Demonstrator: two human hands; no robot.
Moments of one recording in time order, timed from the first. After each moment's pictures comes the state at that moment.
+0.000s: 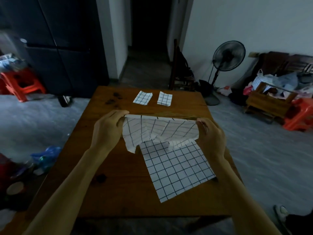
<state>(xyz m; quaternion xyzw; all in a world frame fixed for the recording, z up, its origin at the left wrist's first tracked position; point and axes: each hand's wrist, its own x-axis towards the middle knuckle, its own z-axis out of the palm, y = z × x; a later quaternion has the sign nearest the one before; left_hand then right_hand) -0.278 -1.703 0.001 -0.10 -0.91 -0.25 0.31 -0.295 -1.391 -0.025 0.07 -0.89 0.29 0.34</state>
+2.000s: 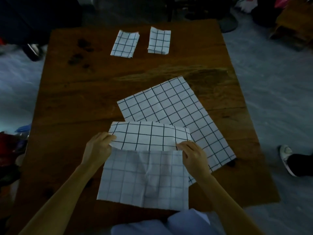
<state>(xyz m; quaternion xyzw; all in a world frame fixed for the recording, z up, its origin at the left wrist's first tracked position) -0.392 -1.723 -0.235 -0.12 -0.98 -0.13 -0.01 -0.346 -1.385 -0.257 0.10 -0.95 0.27 0.09</state>
